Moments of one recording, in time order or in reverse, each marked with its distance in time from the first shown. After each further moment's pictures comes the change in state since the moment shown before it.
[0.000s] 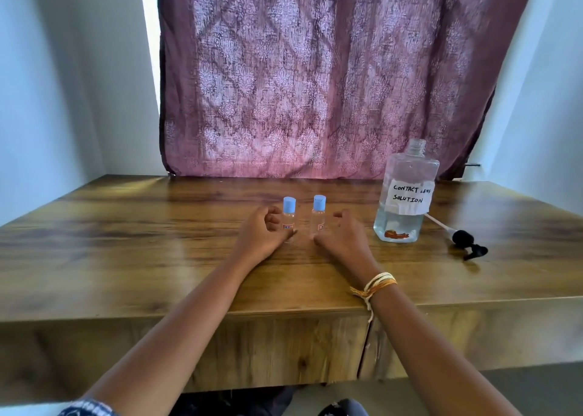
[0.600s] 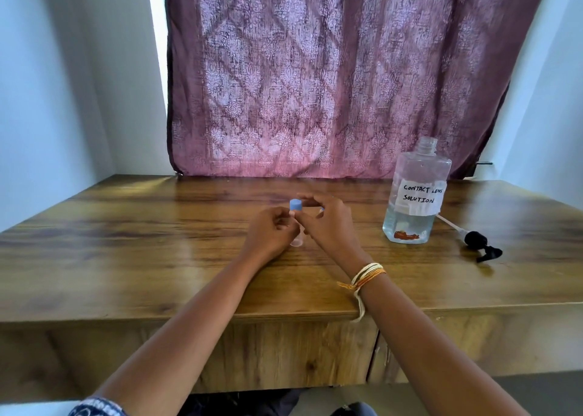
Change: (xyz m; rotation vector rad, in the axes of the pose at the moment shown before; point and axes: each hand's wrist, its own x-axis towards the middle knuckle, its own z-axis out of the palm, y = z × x) left_hand -0.001 0.005 0.000 -0.097 -0.047 0.084; right_hand -0.005 -0.043 0.014 0.177 0.029 -0.377
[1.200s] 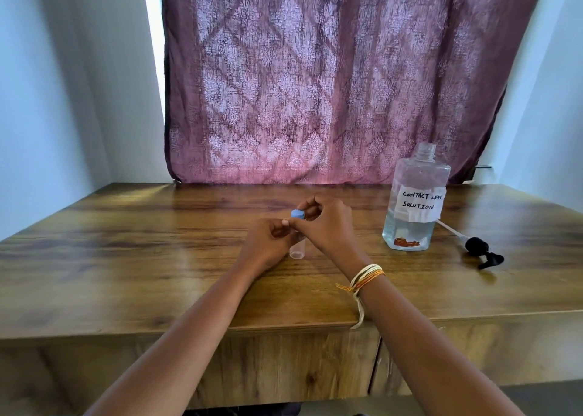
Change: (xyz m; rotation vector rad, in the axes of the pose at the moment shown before) left_hand 0.001 -0.001 -0.005 -0.039 -0.081 0.005; right_hand 0.013 -0.002 0.000 -0.041 0.027 0.019
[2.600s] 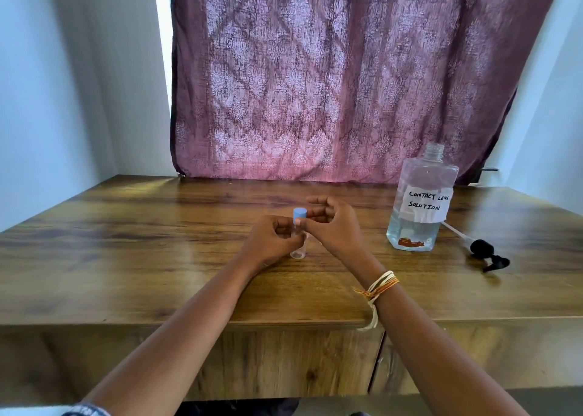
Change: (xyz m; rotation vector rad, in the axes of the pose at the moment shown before) left_hand 0.000 -0.007 -0.004 -0.114 -0.103 0.061; right_hand -0.009 0.005 -0.005 0.341 -0.116 0.136
